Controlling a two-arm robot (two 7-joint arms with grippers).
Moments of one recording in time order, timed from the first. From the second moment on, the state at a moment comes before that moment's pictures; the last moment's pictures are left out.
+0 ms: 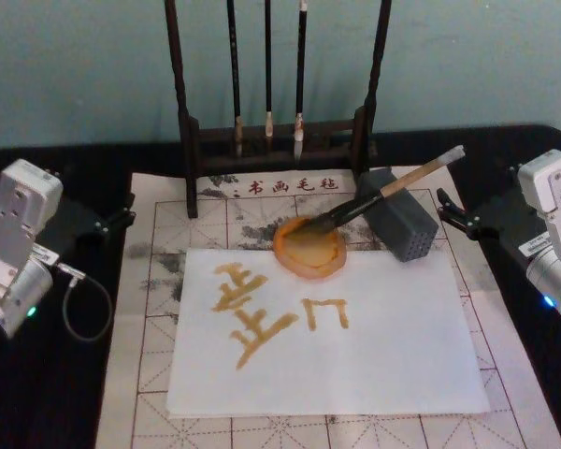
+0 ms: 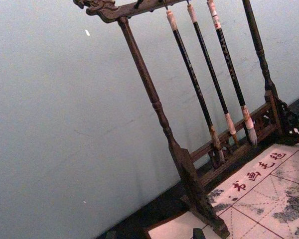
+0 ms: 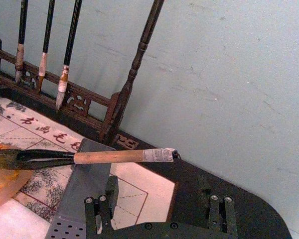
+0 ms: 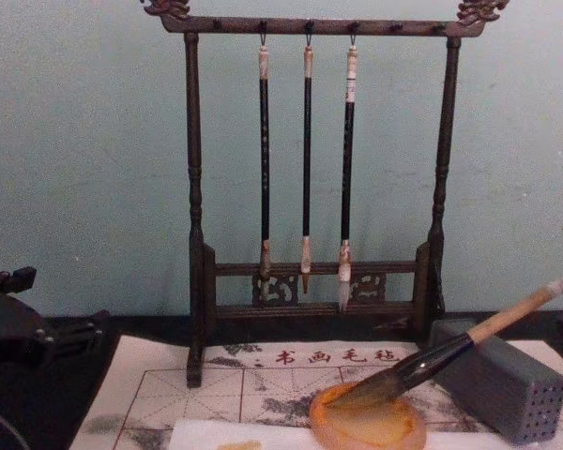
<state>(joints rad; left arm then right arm) -0.20 0.60 0.45 -1.41 -0.25 -0.12 0.03 0.20 0.60 -0.45 -1.41 0.25 -0.12 -0.03</state>
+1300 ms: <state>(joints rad) -0.20 0.60 0.45 -1.41 -0.25 -0.12 0.03 0.20 0.60 -0.45 -1.41 0.25 -0.12 -0.03</state>
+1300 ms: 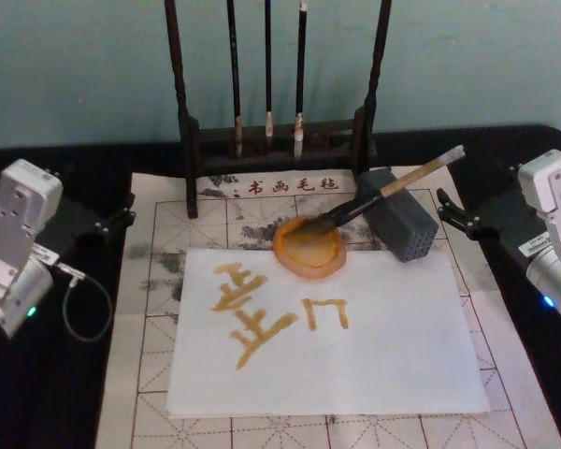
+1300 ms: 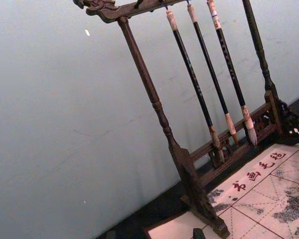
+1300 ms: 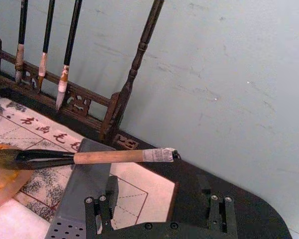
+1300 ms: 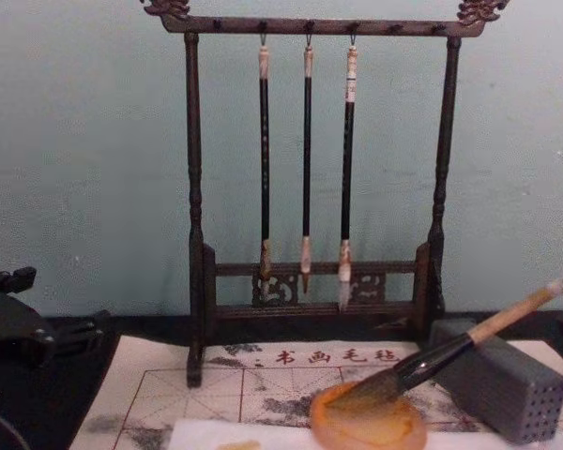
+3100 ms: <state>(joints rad) -0.20 0.60 0.45 -1.41 -0.25 -0.12 0.03 0.09 0.53 -0.28 -1.54 0.57 0.11 0.12</state>
